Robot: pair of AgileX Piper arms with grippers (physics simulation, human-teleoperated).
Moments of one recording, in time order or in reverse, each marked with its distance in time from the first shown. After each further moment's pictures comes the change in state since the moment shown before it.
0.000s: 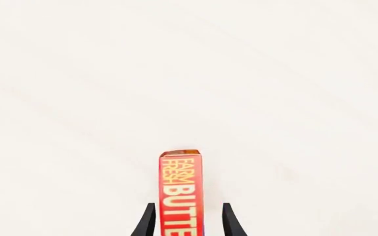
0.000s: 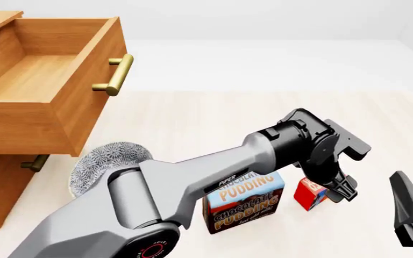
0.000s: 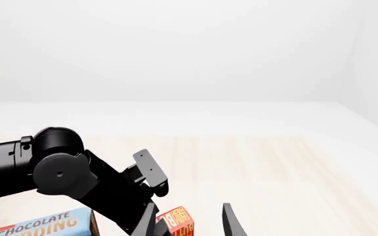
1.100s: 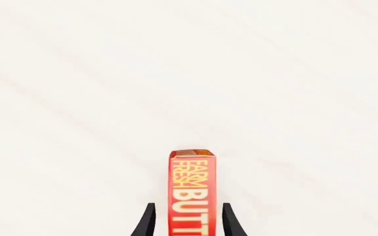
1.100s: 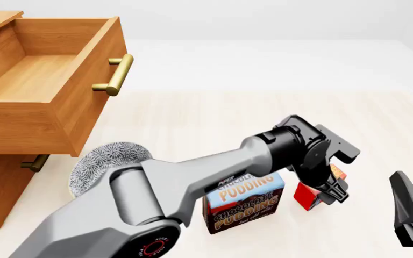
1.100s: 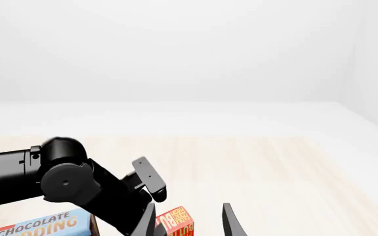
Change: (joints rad) left arm 0.016 0.014 0.047 -0.042 -0.021; right arm 0.000 0.000 0.000 0.000 0.000
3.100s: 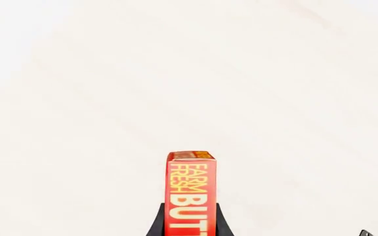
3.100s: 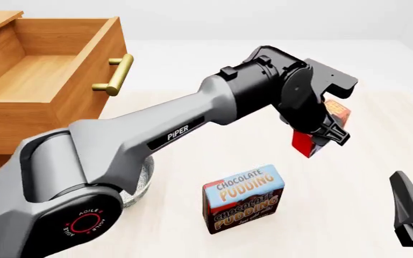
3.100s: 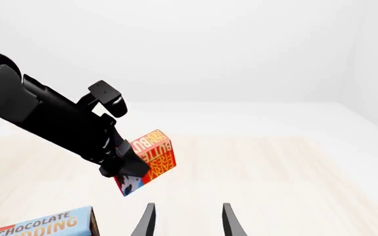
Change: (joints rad) left arm 0.066 -0.283 0.112 -0.016 0.007; right arm 0.000 0.000 0.000 0.000 0.000
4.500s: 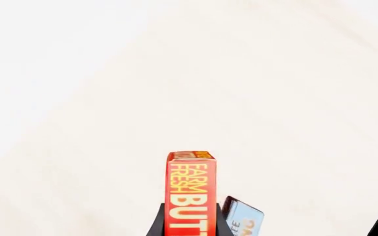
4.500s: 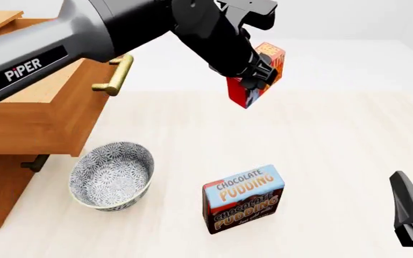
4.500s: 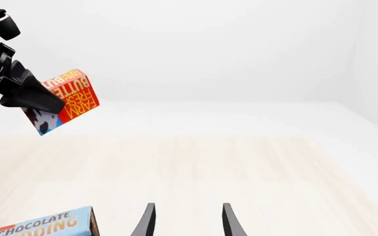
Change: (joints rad) left arm 0.187 -0.402 0.318 0.025 0.061; right arm 0.000 0.000 0.000 0.000 0.000
